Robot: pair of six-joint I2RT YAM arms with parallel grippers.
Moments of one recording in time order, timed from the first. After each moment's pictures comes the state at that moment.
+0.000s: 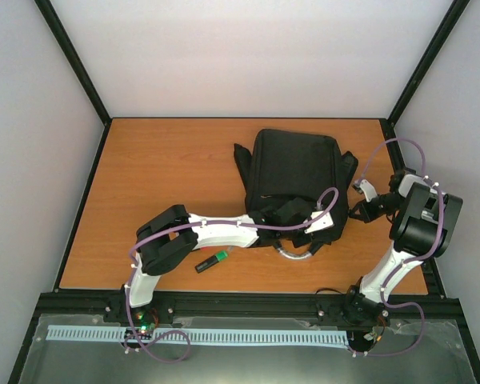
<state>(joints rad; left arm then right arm) -1.16 2.02 1.36 0.03 -0.02 0.19 -0.44 1.84 1.11 -0.90 -0.57 -0.99</state>
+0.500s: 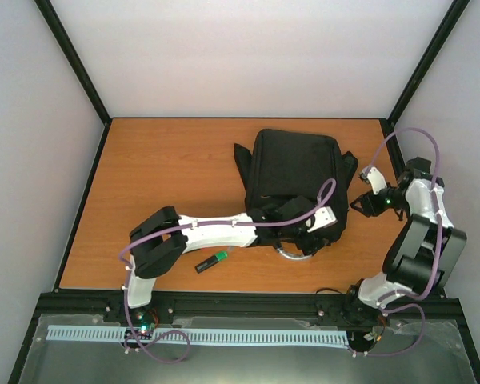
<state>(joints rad) -1.19 1.98 1.42 -0.09 -0.02 0.08 -0.45 1.58 1.08 -0.92 -0.59 -0.98</state>
